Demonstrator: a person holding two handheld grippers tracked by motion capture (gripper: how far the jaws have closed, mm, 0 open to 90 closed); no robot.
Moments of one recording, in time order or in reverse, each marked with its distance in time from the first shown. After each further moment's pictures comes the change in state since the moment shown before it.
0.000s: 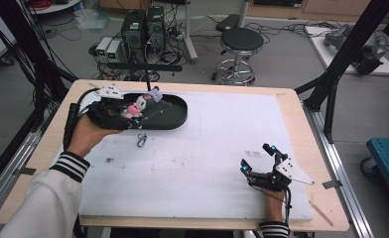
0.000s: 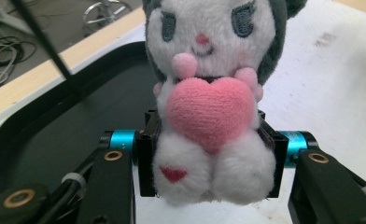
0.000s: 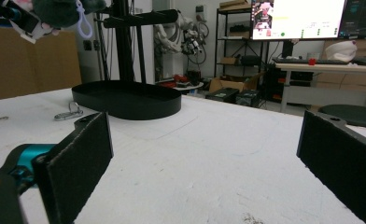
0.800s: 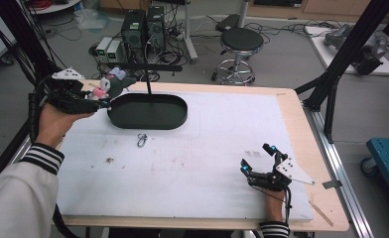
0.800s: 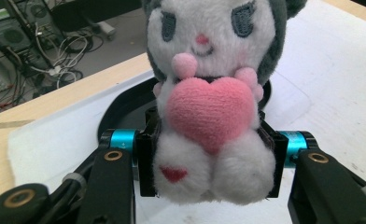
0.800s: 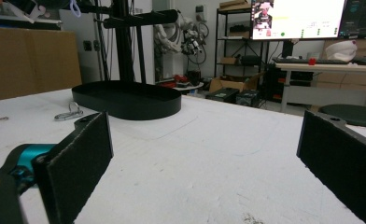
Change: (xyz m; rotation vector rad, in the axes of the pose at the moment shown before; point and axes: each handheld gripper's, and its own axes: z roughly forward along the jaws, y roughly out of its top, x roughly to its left) left arm 0.056 -0.007 -0.055 -0.050 0.201 -0.140; right arm 0.000 0.000 0.000 0.001 0.001 0.005
